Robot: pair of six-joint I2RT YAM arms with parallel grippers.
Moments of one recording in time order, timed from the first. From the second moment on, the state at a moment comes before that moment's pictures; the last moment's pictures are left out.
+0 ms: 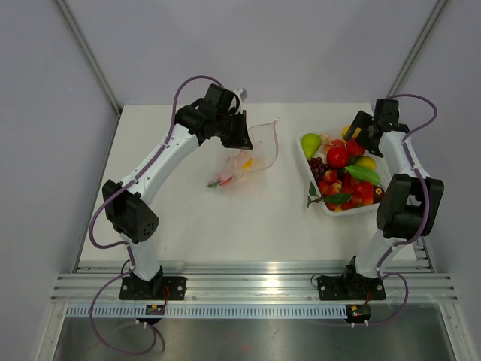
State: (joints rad) left arm -0.57 1.83 1.92 -0.89 0.27 -0.49; right arm -0.18 1.75 1.46 -0.54 0.04 0.33
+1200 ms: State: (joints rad) left arm -0.59 1.88 1.98 -0.91 0.28 -0.45; right arm -0.16 1.30 1.24 -0.47 -0.10 0.44
